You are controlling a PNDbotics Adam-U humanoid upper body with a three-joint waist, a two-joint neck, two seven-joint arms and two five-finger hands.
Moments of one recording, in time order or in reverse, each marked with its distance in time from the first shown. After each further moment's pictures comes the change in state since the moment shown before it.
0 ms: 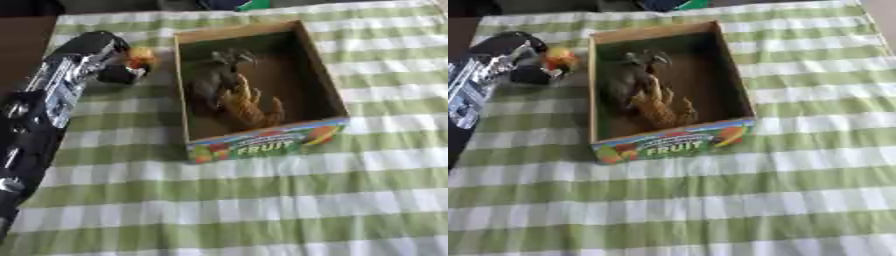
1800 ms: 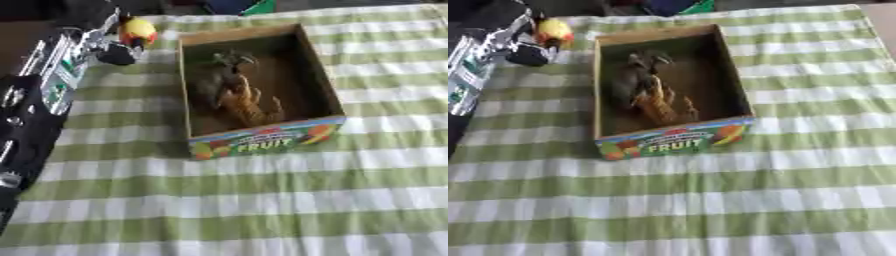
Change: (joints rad) left arm -0.005 0.002 -0.052 -0.278 -0.009 0.020 0.017; right arm 0.010 0.009 0.000 0.000 0.001 0.002 0.023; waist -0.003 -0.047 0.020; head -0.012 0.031
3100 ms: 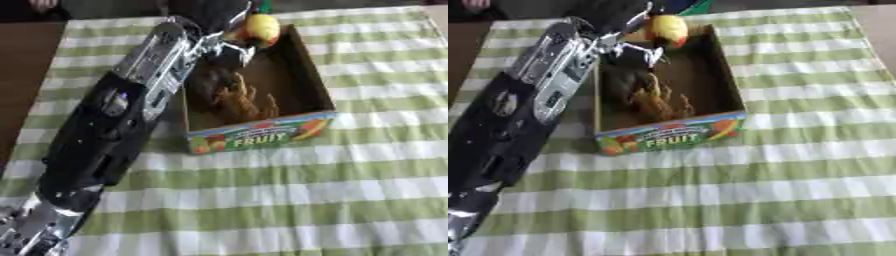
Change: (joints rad) left arm -0.029 -0.300 -0.194 -0.087 -0.213 -0.100 -0.017; right arm -0.054 0.030 0.022 0.000 -0.015 -0.034 0.007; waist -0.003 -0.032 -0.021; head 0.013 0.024
